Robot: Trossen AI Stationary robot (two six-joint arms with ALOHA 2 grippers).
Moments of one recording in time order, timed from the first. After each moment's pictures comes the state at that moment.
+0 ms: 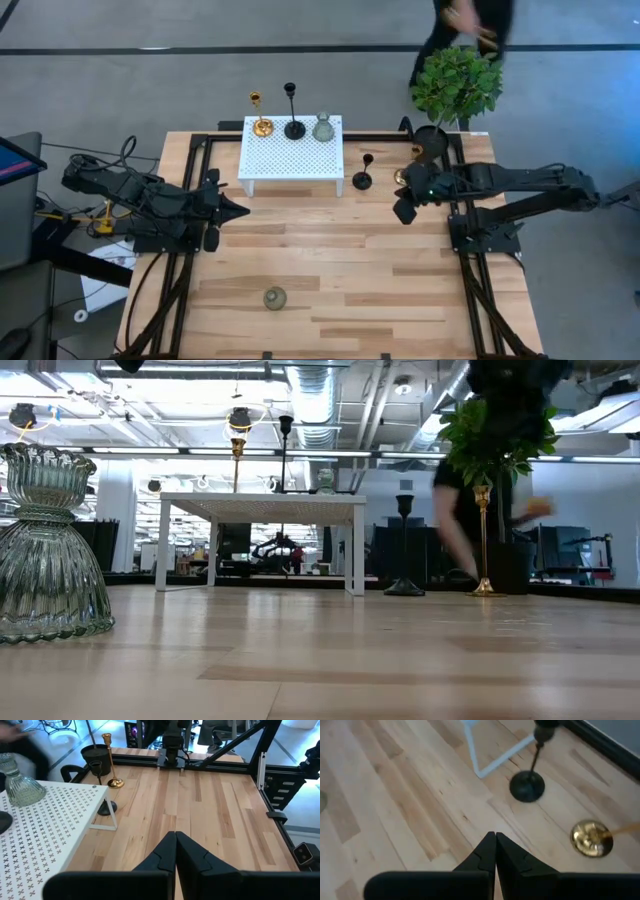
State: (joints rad) left arm -0.42 0.54 0.89 -0.61 -0.47 -0.18; right arm -0.01 1.00 0.95 -0.88 0.32 0.57
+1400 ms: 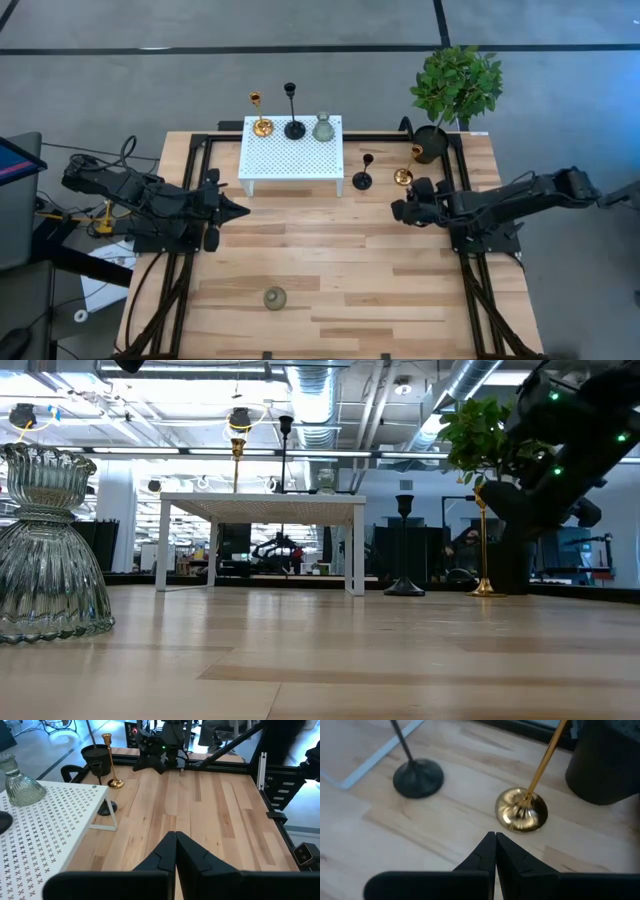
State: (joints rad) left arm -0.42 0.54 0.89 -0.61 -0.47 -0.18; right arm 0.05 1.04 0.41 -0.52 0.82 0.99
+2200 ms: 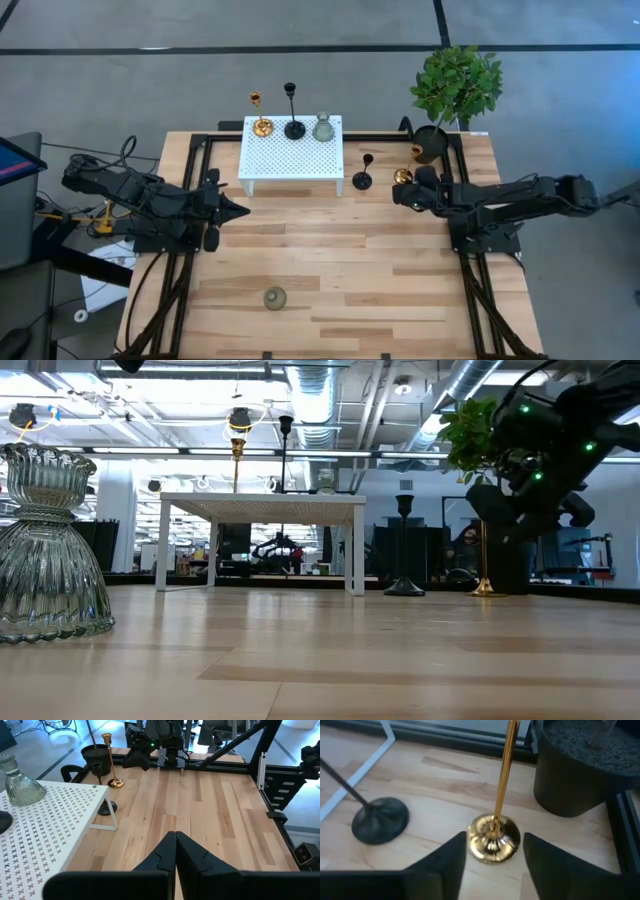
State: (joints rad) left arm -0.42 0.54 0.89 -0.61 -0.47 -0.18; right arm -0.15 1.03 0.41 -0.44 0.84 0.93
